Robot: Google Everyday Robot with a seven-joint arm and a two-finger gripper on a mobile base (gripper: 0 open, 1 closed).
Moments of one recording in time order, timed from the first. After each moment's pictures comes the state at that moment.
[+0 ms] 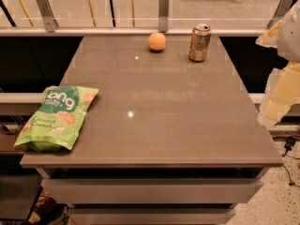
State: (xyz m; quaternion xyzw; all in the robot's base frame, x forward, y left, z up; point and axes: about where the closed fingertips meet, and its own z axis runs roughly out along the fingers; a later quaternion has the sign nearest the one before) arm 0.438 -0.214 0.986 -0.60 0.78 -0.05 0.17
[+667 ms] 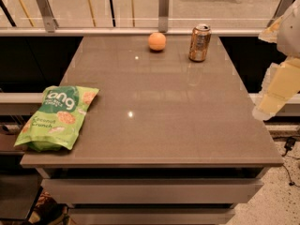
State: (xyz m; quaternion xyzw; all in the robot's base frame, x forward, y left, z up) arm 0.445 -0.214 0.993 -0.58 0.79 -0.05 0.19
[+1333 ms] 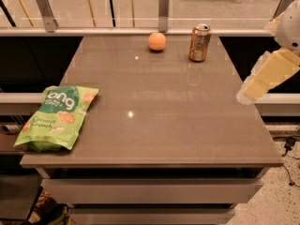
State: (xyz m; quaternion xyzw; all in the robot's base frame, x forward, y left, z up) arm 0.472 -0.211 1.000 -0.50 0.82 -0.03 0.27
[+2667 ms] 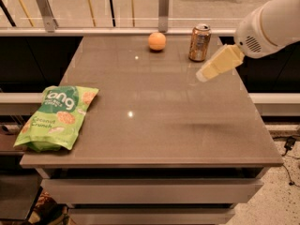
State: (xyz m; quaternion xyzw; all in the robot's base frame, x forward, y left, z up) arm 0.572 -0.181 0.967 -0.40 0.83 0.00 0.38
